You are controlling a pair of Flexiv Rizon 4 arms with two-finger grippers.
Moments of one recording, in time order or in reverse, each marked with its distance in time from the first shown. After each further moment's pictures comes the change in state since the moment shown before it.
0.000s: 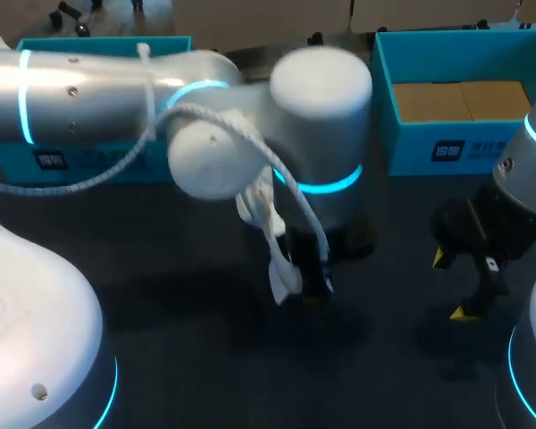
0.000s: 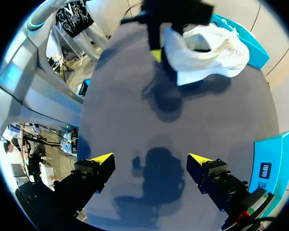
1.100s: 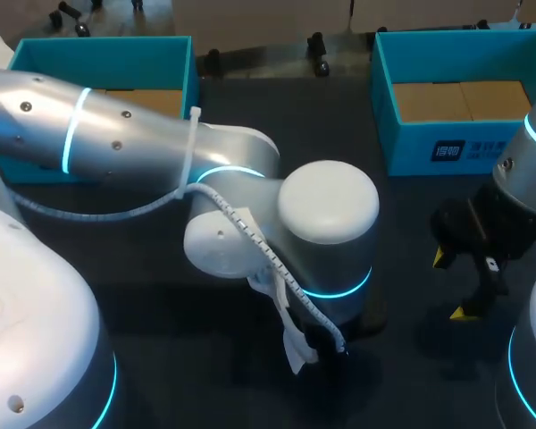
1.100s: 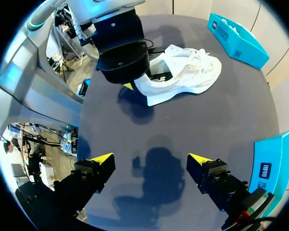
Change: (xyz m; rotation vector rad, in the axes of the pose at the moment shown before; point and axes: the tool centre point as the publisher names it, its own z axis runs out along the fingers) left arm 0.081 -0.011 0.085 0.051 -0.042 -0.050; right arm 0.000 0.000 0.000 0.000 0.000 0.000
